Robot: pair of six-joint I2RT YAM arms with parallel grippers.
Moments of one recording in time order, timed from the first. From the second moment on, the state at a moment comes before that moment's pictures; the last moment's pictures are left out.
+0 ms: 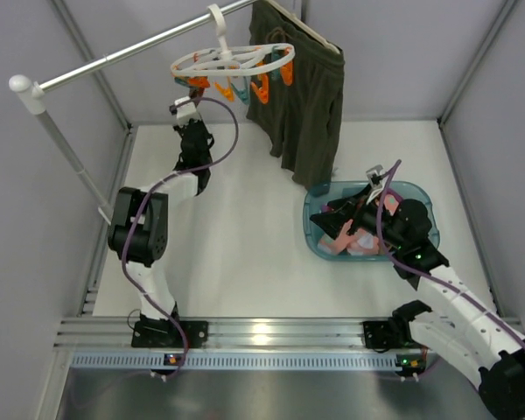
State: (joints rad) left arm -0.22 1.94 1.27 0.74 -0.48 -0.13; right arm 0.41 0.81 0.51 0.27 -0.52 0.51
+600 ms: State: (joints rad) left arm -0.57 1.23 0.76 0.76 -1.02 -0.18; right arm 0.42 0.70 0.57 0.15 -0.47 0.47
